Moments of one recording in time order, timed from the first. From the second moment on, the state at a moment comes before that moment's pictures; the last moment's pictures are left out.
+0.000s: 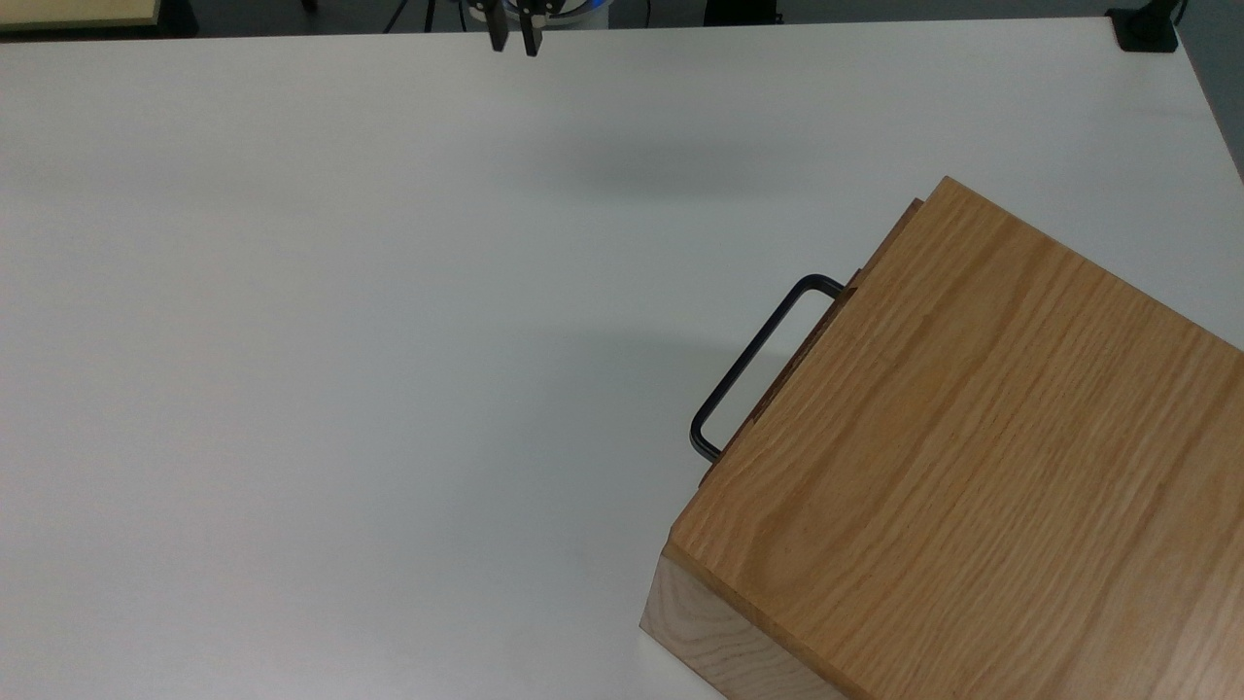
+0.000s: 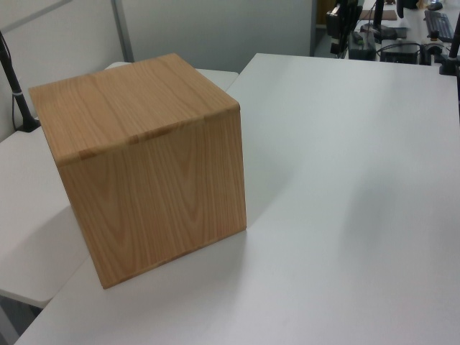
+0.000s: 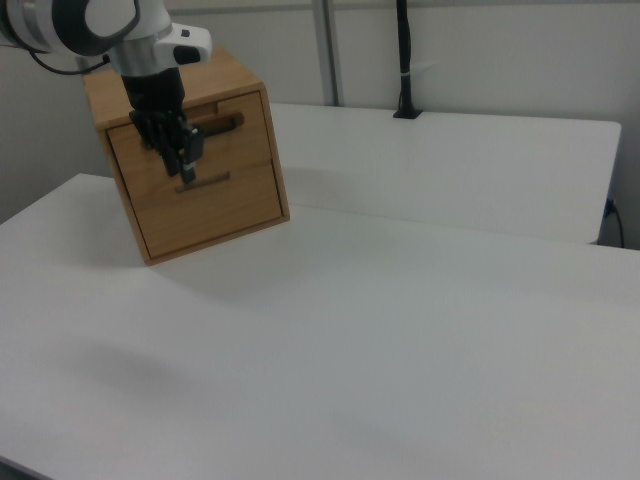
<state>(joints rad) -0.05 -0.04 0.08 -1.62 0.07 1.68 0.19</state>
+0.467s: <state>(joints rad) -0.08 -0.04 0.04 -1.63 0.04 1.68 -0.12</state>
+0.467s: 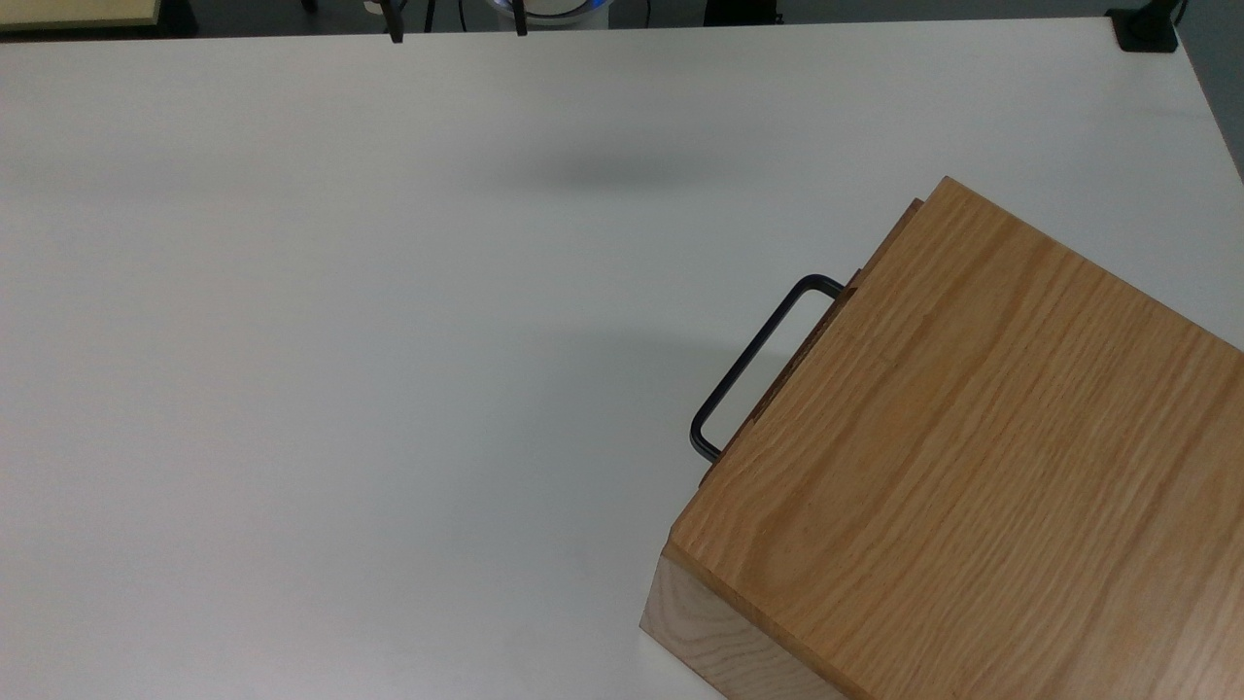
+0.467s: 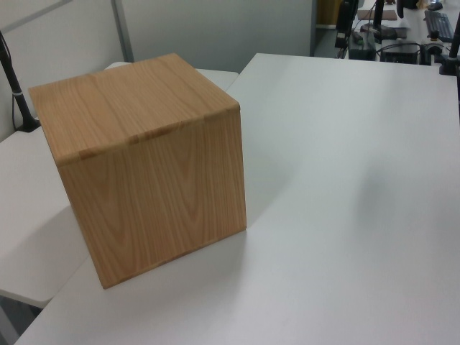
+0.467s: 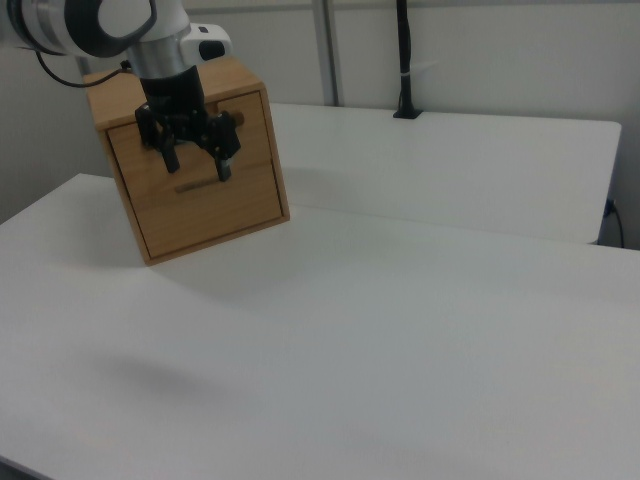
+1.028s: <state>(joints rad) -0.06 -0.04 0.05 -1.62 -0.04 1.66 -0.11</state>
